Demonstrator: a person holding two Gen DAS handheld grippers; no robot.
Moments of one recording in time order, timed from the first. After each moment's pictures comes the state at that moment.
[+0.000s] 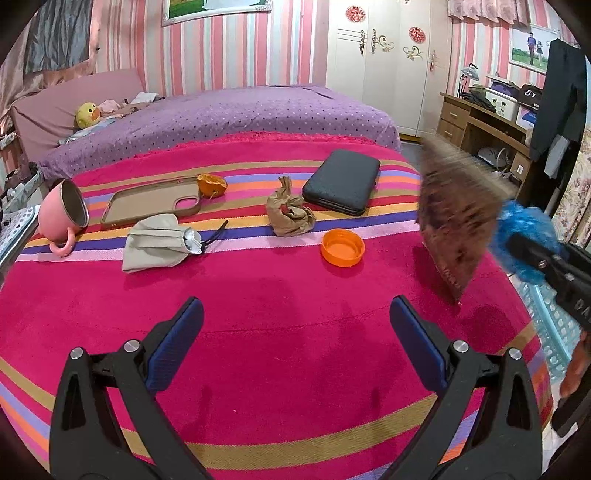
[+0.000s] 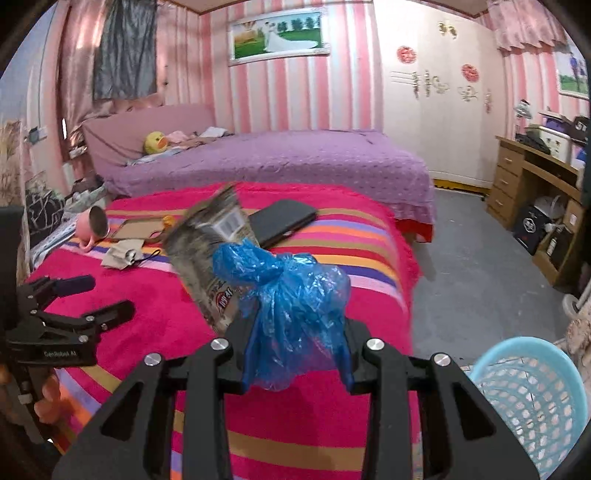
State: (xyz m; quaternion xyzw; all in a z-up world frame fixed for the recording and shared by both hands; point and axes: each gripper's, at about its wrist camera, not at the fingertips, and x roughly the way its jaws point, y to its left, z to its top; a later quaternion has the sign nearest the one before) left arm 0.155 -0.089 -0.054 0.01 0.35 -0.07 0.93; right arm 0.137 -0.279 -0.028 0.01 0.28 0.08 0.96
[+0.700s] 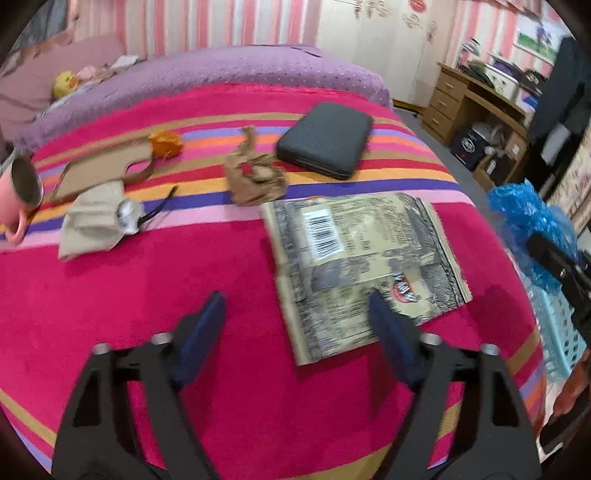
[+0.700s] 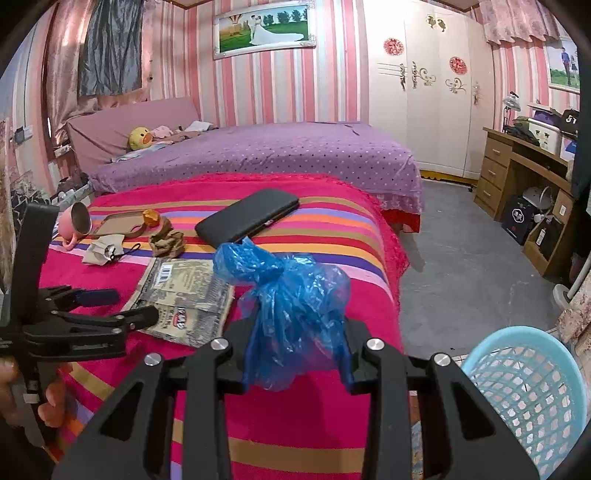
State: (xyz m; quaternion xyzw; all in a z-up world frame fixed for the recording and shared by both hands) left arm 0.202 -0.117 -0.087 0.01 0.43 -0.11 0.90; right arm 0.134 -0.296 -0.037 0.01 0.29 0.05 0.95
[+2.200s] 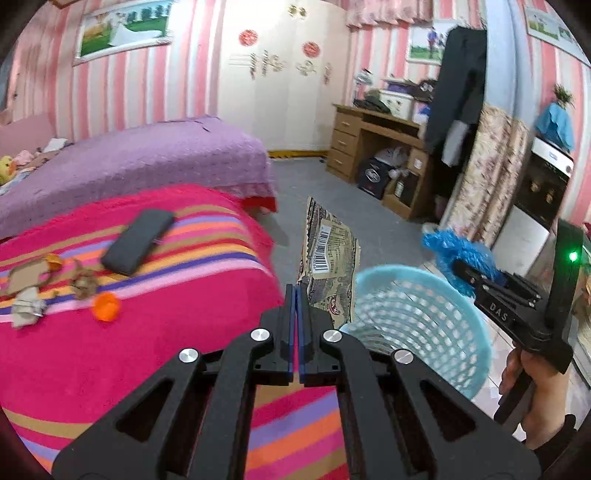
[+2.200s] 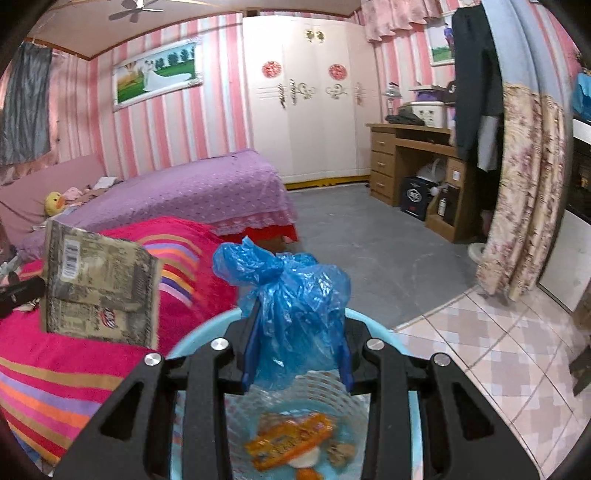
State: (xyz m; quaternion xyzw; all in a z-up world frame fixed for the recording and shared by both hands) left arm 0.083 -0.300 0.003 0.03 0.30 -0.26 0.92; right arm 0.024 -0.510 -0.025 0.08 0.24 -0.14 0.96
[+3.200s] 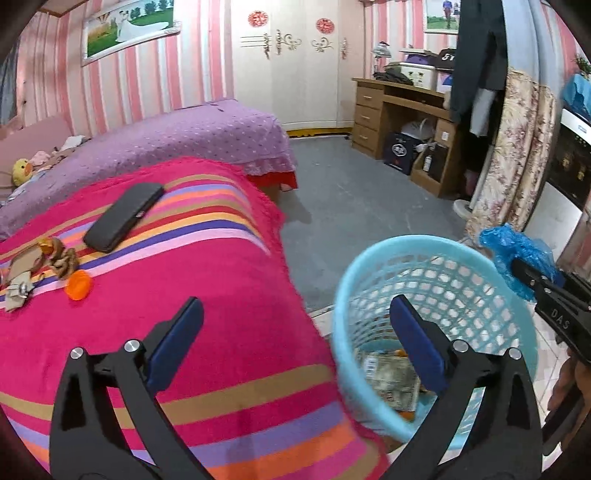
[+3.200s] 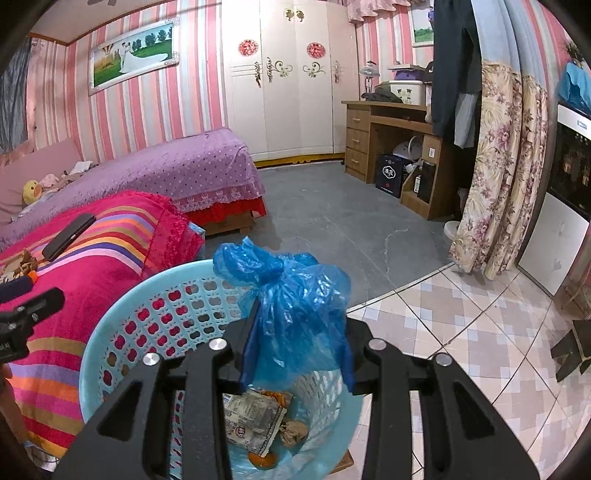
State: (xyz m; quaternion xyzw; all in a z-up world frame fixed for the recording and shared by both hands) left arm 0.105 -0.346 -0.046 0.07 0.33 -0.19 0.92; right arm 0.016 -0.544 -0.049 0.08 0.28 -0.18 0.94
